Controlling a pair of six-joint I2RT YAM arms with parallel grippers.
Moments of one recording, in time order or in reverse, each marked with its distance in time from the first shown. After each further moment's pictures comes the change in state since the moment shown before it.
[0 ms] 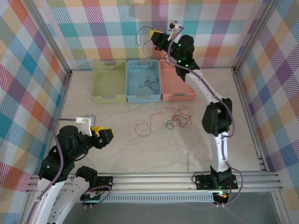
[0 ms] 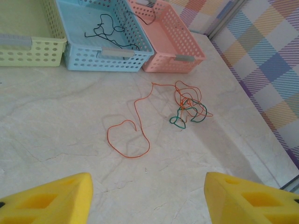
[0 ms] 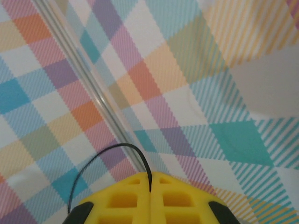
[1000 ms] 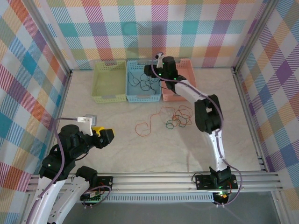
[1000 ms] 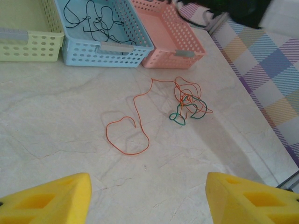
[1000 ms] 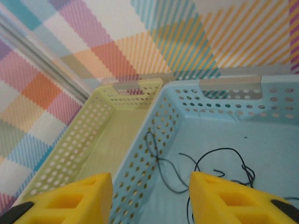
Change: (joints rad) left arm 0.000 0.014 -0.005 0.000 0.011 0.000; right arm 0.064 -0.006 -0.310 -0.266 0.141 -0.192
